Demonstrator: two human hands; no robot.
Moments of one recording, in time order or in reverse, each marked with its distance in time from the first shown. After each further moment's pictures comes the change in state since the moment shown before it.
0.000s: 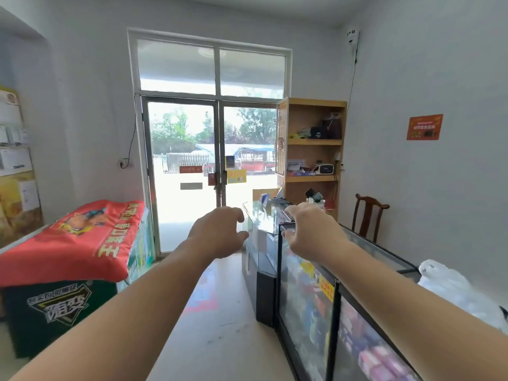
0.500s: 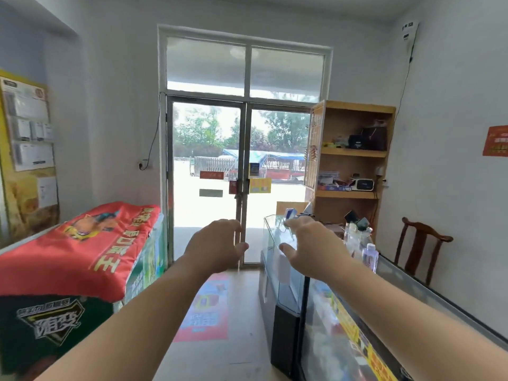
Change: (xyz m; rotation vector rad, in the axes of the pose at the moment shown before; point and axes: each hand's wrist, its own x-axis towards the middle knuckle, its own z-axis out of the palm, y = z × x) left_hand 0.225 -0.116 0.104 -0.046 0.057 -0.146; right_hand 0.255 0.040 0.151 0.053 -0.059 -0.132
